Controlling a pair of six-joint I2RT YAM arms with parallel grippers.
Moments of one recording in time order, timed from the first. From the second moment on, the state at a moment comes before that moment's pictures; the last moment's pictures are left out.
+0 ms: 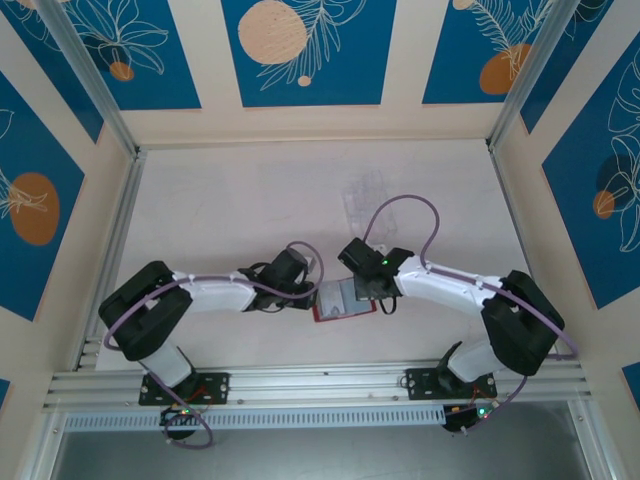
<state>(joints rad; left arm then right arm) -0.87 1.63 0.72 -0.06 0.14 -0.60 0.80 1.41 0.84 -0.74 0.29 0.70</state>
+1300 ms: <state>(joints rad) -0.75 1.47 0.55 0.00 0.15 -0.80 0.64 1.01 0.74 -0.47 -0.24 0.70</state>
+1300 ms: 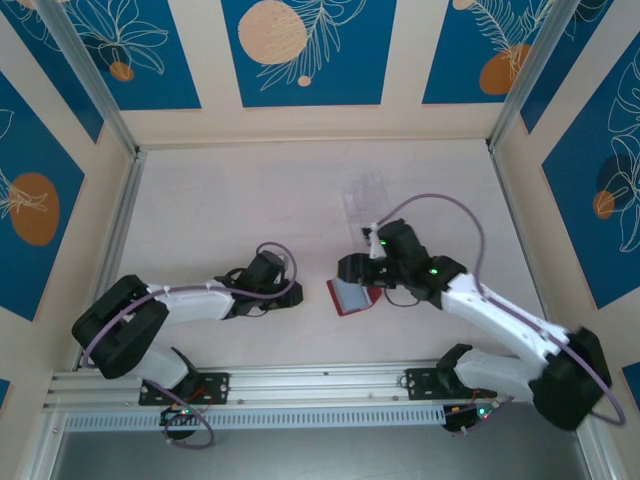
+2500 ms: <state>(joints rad) -0.77 1.59 0.71 -0.20 0.15 -0.70 0.63 1.33 0.67 -0.36 -0.25 0.73</state>
